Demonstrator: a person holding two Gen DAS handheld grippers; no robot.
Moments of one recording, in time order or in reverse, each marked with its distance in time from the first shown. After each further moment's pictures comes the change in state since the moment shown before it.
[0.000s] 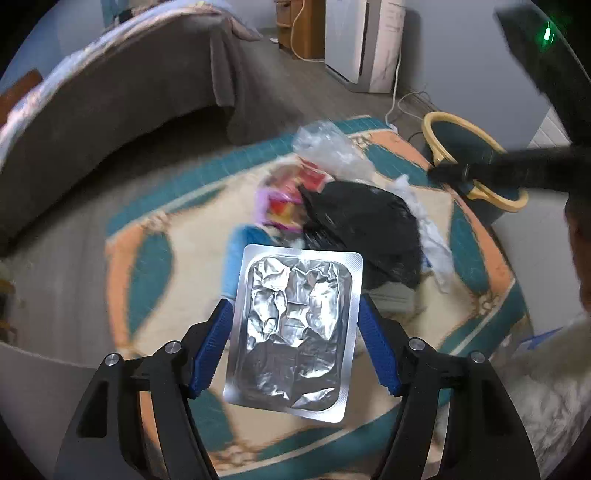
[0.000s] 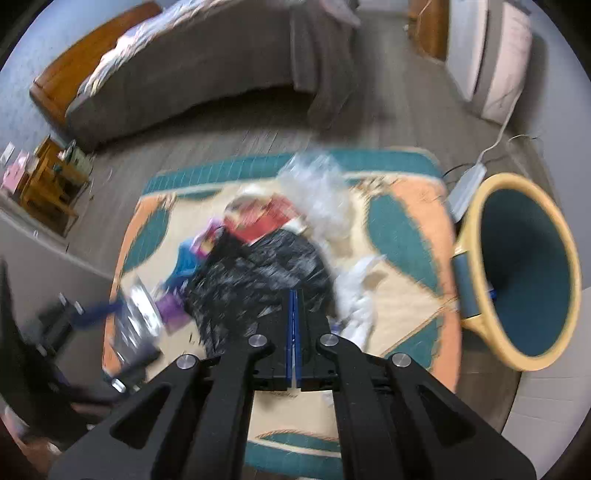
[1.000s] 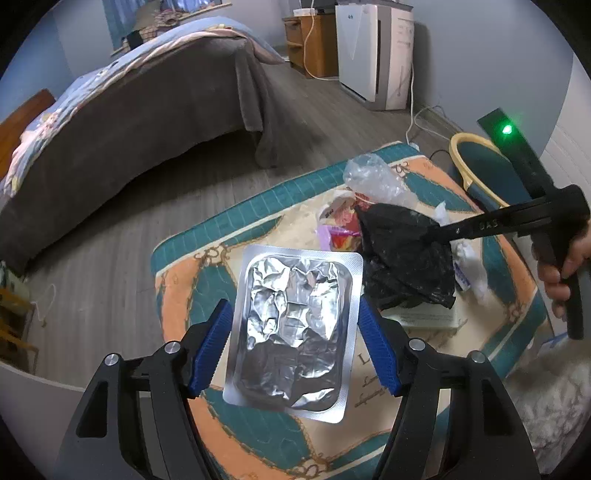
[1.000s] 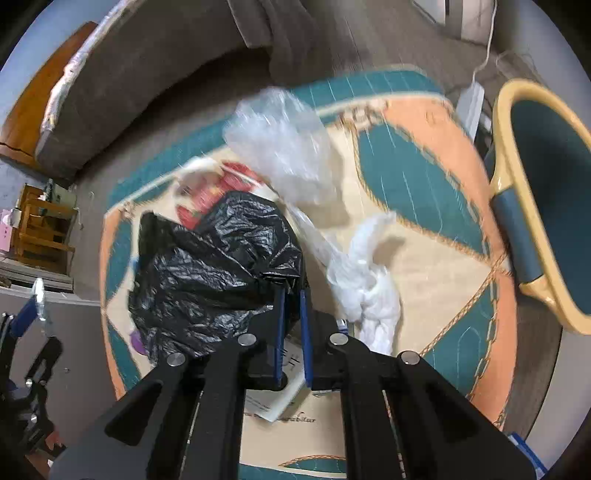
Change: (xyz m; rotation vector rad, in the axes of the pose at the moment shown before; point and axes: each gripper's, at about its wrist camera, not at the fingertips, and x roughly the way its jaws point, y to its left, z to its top) left arm -0.012 0.052 0.010 0.013 -0.065 0.051; right arm 0.052 -0.038 0.003 0.243 0.080 0.056
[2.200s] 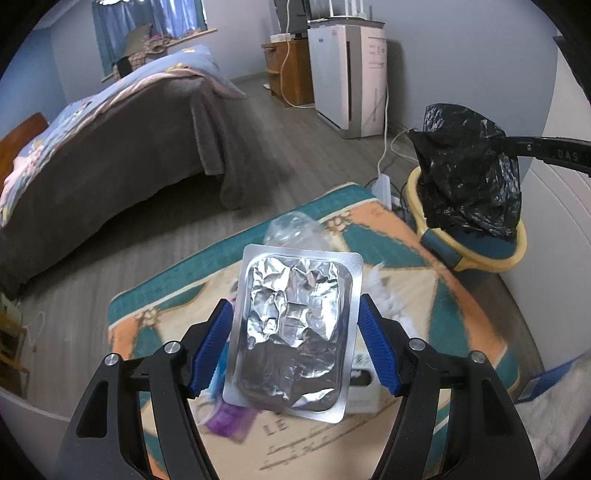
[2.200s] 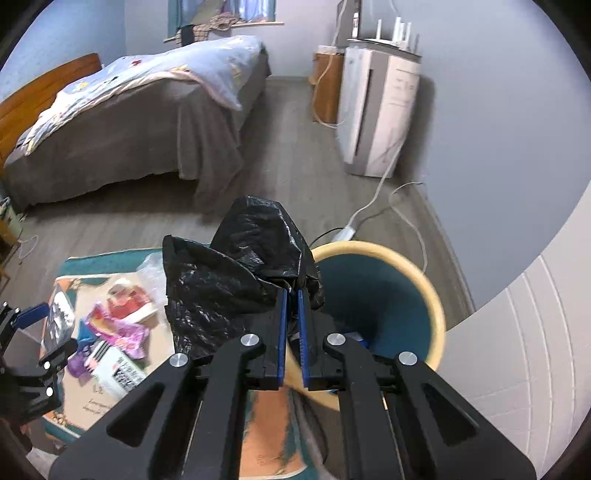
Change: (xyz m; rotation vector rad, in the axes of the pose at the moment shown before) left arm 0.010 -0.109 0.054 0.031 -0.107 -0.021; right arm -0.167 -0.084 0.012 -0.109 -0.452 -0.355
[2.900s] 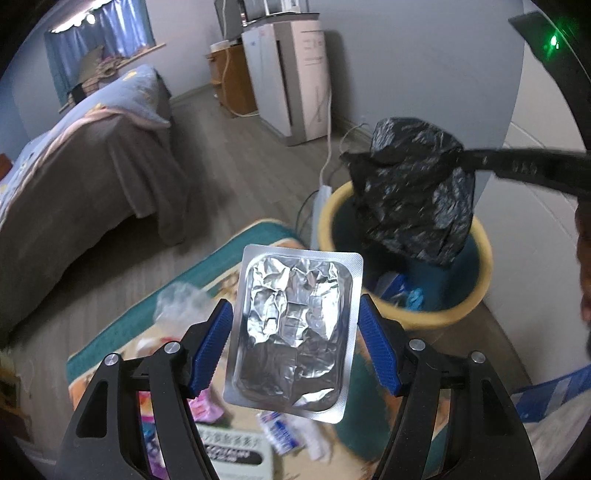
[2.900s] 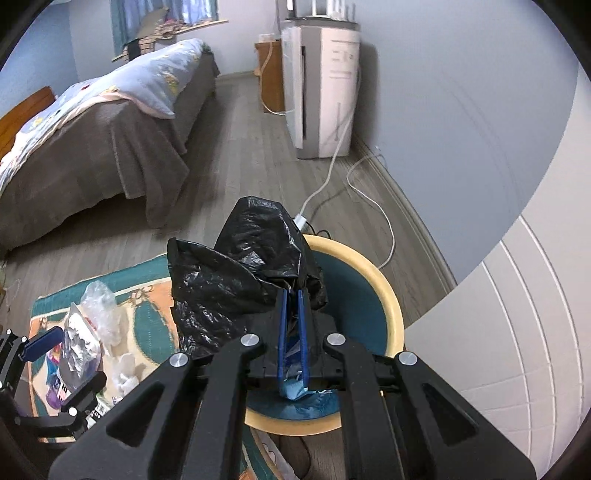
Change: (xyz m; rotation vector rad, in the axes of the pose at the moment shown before) left arm 0.043 -0.121 0.074 0.132 0.004 -0.093; right arm 0.036 -0.100 -0.003 0.180 0.046 -0.068
